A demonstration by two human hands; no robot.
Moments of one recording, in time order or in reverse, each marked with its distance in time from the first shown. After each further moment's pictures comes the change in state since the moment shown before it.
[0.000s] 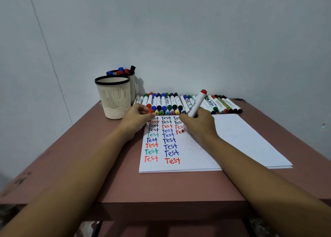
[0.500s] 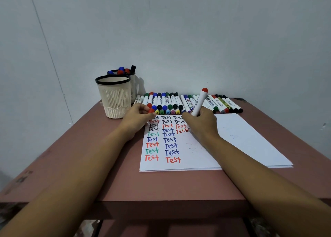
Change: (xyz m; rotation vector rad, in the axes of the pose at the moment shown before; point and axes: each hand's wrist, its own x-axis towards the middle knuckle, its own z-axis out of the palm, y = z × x) left_hand -0.003 0.002 -0.001 0.012 -0.009 -0.009; right_hand 0.001 0.001 -0.001 -0.023 0.050 0.002
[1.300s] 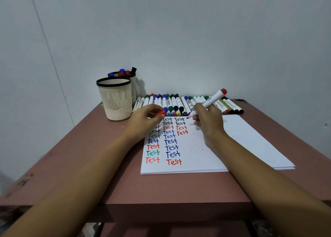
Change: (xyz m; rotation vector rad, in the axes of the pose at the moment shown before) left_hand -0.021 0.013 0.006 0.273 -0.025 0.345; right_hand 0.012 -0.005 -0.007 0.386 0.029 0.160
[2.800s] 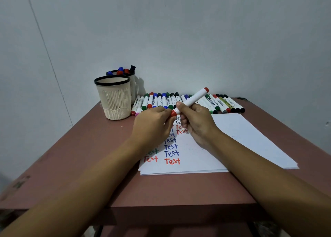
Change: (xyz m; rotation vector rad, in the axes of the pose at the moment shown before) left_hand -0.017 0.022 0.016 0.559 0.174 0.491; right_hand -0.007 0.004 0.016 0.125 -0.296 0.030
